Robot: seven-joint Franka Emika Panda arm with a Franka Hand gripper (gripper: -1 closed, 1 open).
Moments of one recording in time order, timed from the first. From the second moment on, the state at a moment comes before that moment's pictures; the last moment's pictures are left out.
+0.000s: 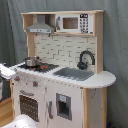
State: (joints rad) arm -0.54 -1.49 1.34 -2.40 -0.03 2.98 -0.76
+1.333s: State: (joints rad) arm -0.46 -1.46 1.12 -2.44 -0.03 2.99 -1.15
